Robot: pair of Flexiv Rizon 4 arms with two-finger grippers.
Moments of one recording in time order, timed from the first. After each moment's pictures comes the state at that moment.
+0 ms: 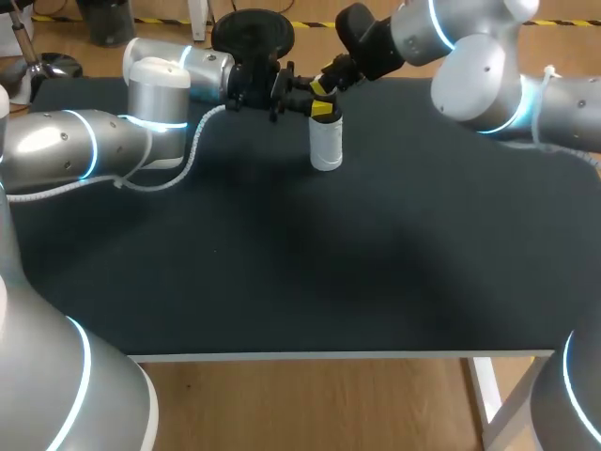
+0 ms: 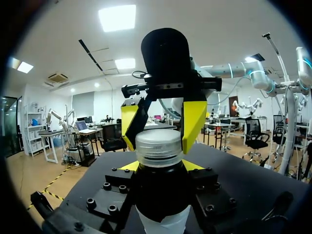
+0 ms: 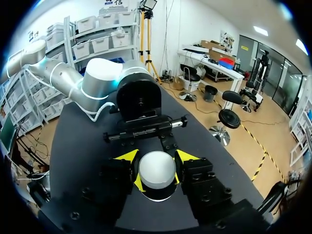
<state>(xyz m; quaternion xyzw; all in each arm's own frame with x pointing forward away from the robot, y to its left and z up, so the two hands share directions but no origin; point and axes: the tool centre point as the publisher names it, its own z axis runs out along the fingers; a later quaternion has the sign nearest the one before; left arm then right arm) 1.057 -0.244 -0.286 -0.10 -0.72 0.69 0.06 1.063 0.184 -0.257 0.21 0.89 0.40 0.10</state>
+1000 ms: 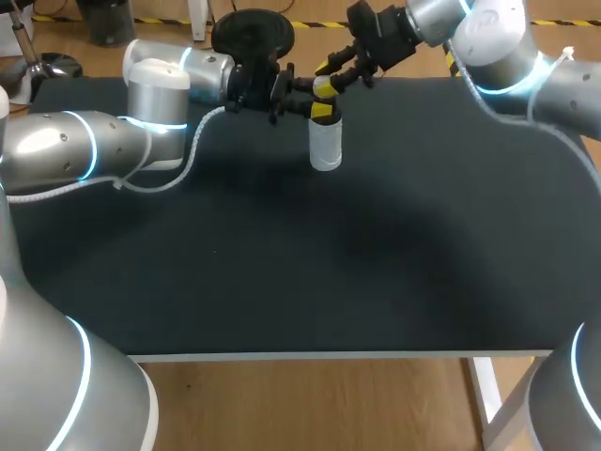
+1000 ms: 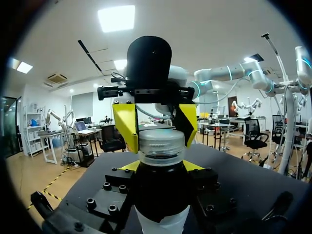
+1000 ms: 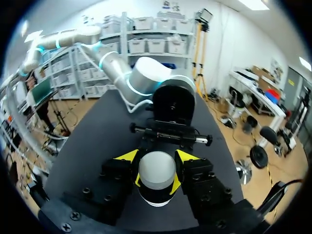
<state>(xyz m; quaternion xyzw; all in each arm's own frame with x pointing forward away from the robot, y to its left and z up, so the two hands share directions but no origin) 1.054 -0.244 -0.287 -0.10 -0.72 0.69 0.06 1.052 0.185 -0.256 -0.03 0.89 0.45 0.00</state>
